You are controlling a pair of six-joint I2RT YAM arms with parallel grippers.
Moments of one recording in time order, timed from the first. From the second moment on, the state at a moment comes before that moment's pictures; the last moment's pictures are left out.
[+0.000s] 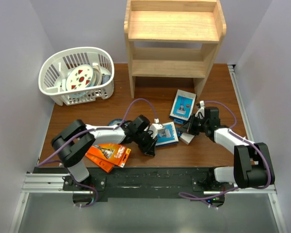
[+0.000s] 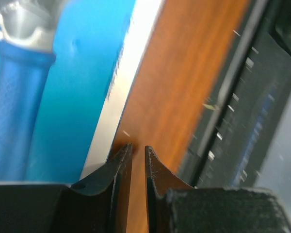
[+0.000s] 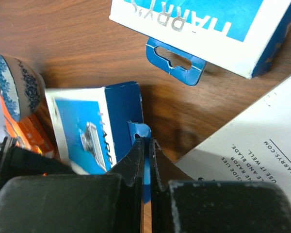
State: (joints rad) left arm -0.88 1.69 0.83 -0.08 0.54 -0.14; right arm 0.11 1.32 0.51 -0.02 -0.54 0.52
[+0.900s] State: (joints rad) left arm -0.70 1.69 0.80 0.12 0.44 -0.44; right arm 0.24 1.37 0.63 0.06 -0.54 0.44
